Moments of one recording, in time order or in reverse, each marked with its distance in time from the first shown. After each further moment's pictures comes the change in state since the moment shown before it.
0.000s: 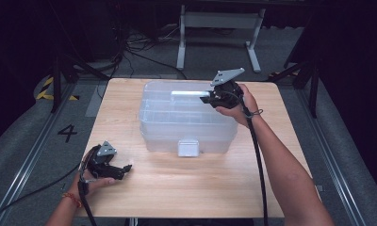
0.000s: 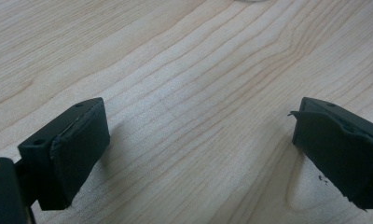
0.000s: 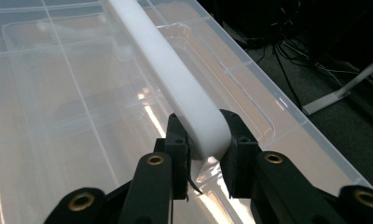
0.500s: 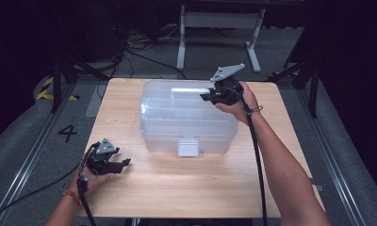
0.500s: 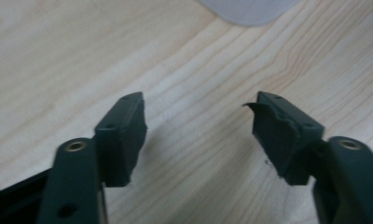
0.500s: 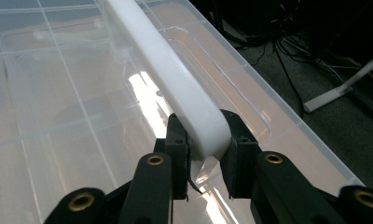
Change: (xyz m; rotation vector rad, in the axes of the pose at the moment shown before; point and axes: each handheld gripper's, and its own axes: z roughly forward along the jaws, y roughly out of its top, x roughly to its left) left arm -0.001 0.013 -0.009 -0.034 0.017 0.036; right arm -0.007 0.008 -0.001 0.011 0.004 0.027
